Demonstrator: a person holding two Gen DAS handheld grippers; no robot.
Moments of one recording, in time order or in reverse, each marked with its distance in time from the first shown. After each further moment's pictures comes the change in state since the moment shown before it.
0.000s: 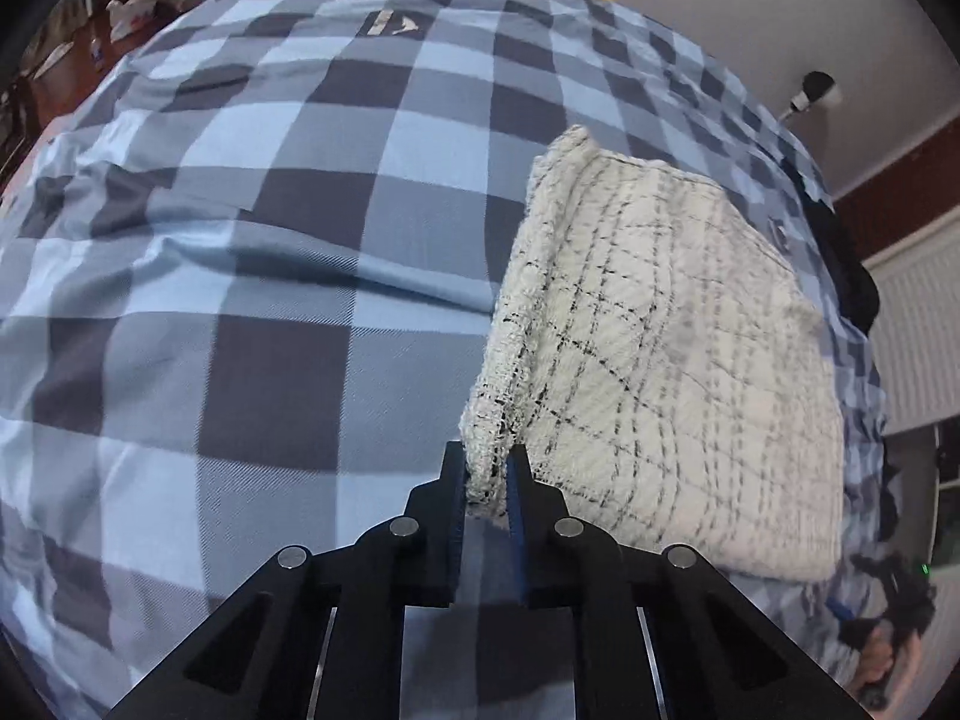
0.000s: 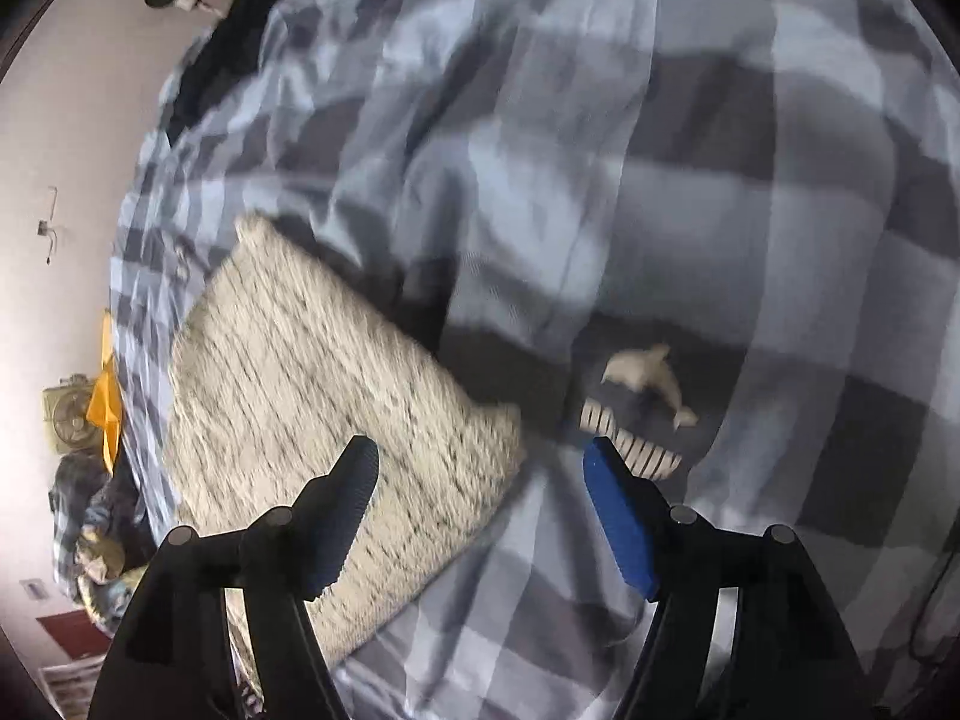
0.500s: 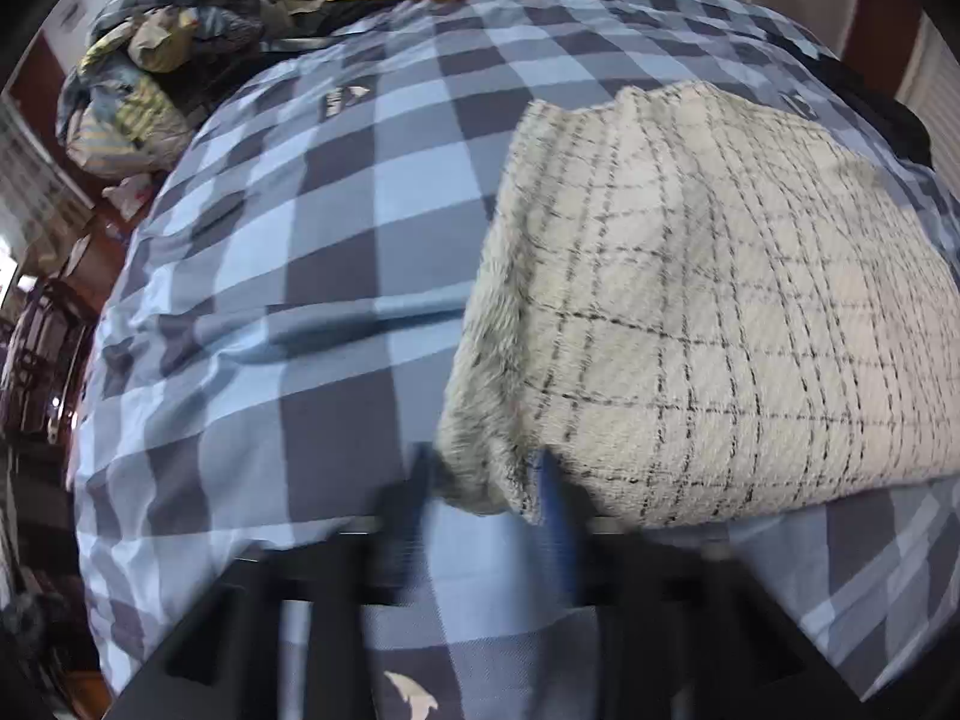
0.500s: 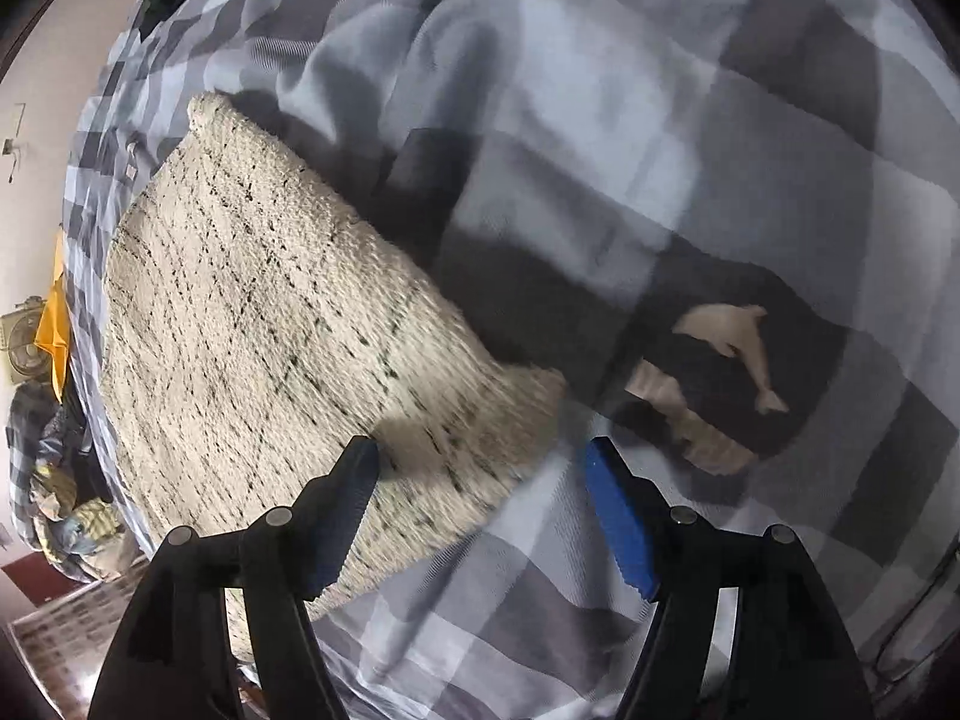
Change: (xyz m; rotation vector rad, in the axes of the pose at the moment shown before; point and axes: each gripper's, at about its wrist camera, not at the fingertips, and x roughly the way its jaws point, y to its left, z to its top) left arm 0.017 -0.042 -0.026 0.325 -0.070 0.349; right arm 0.060 0.035 -0.003 -0.099 0.178 -0.103
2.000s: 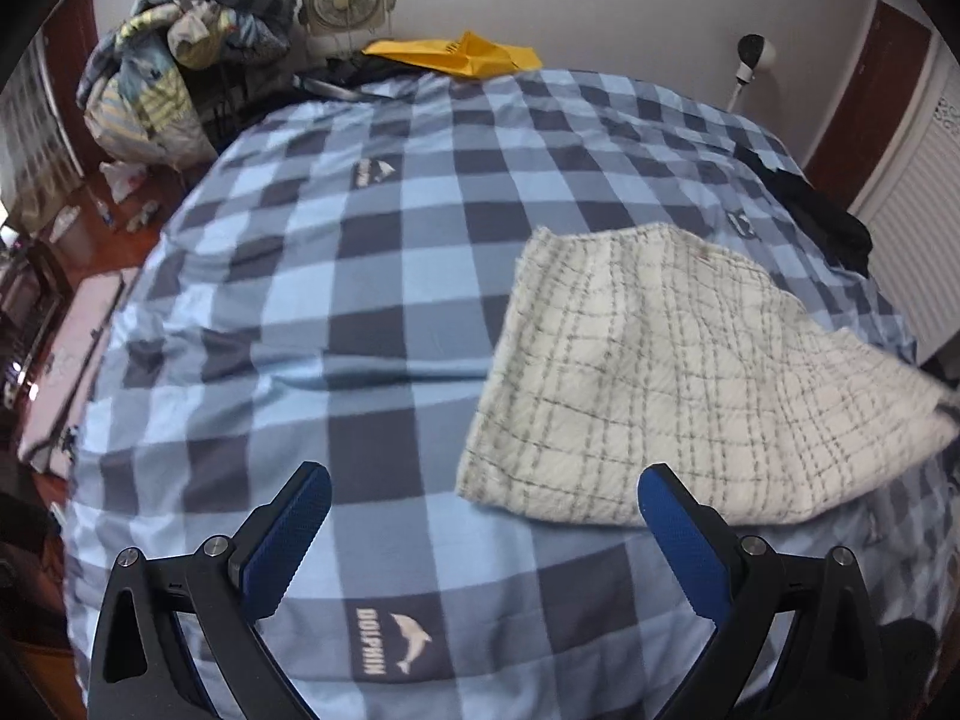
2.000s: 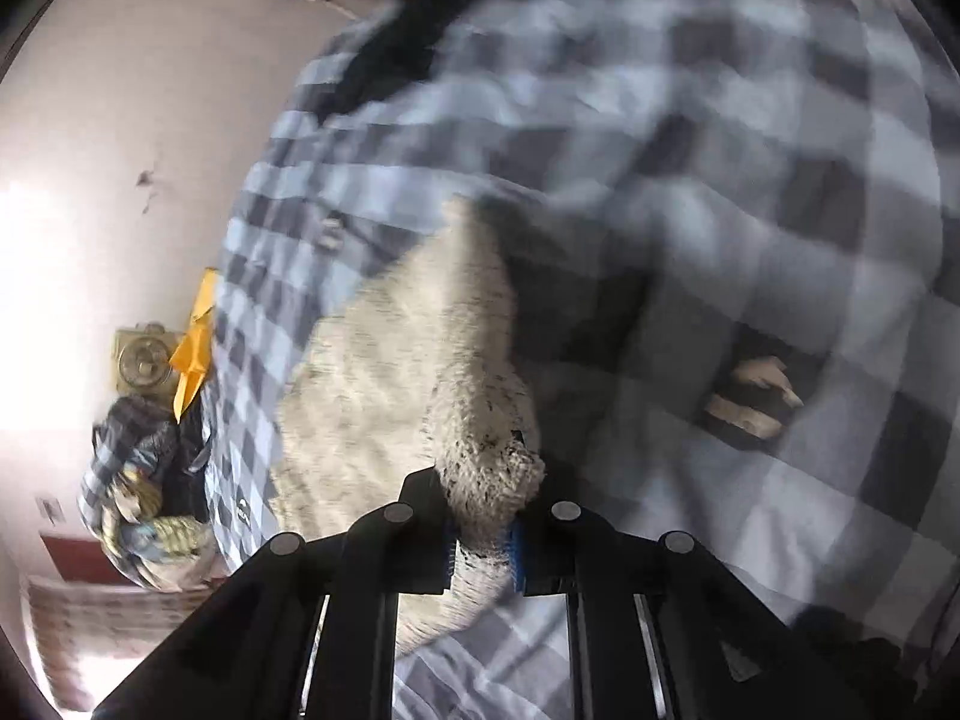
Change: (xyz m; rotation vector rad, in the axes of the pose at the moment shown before) left arm -0.111 0.045 -0.001 -0.101 -0.138 -0.146; right arm -0.109 0.066 -0.068 -0.141 -0.353 0.257
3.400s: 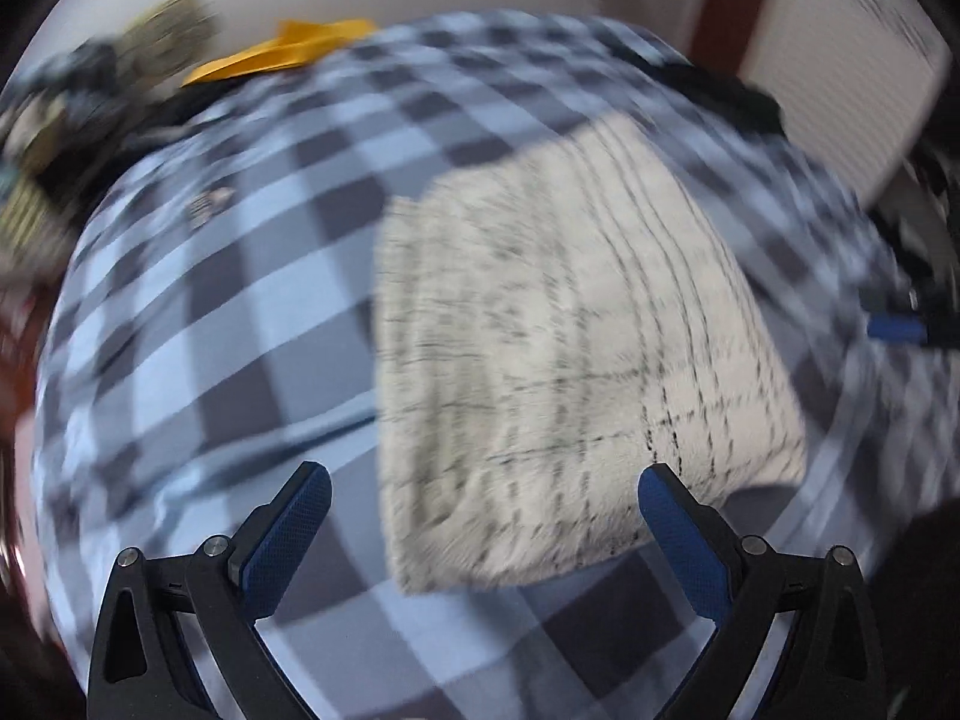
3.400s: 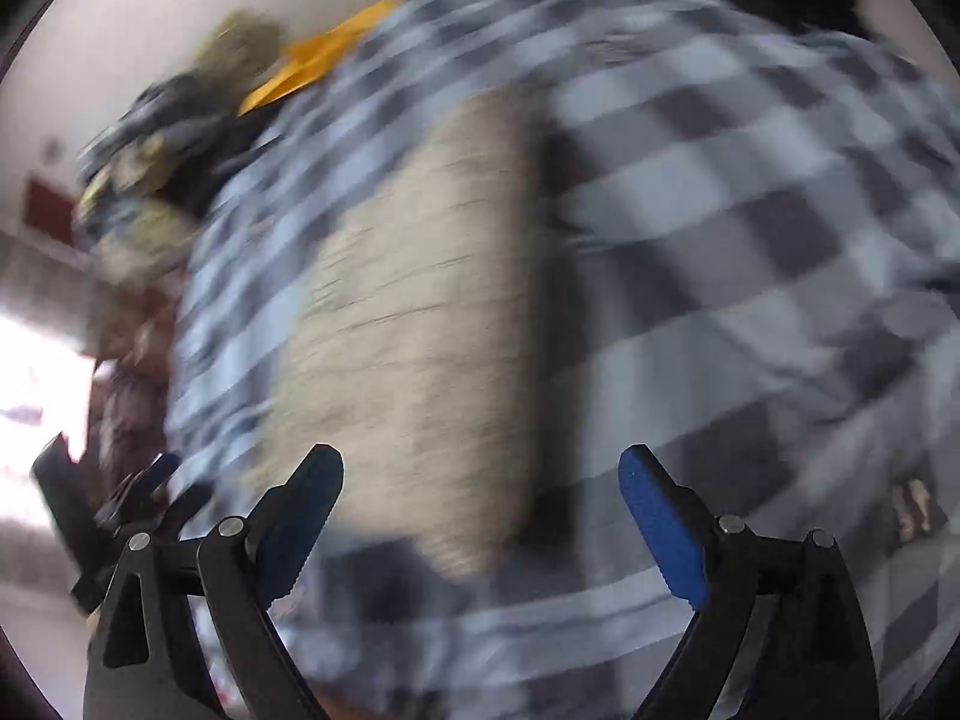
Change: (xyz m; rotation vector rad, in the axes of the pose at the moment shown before) left arm 0.095 -0.051 0.018 0.388 0.093 -0.175; right arm 0.102 0.100 -0.067 -0.620 0.287 -0.026
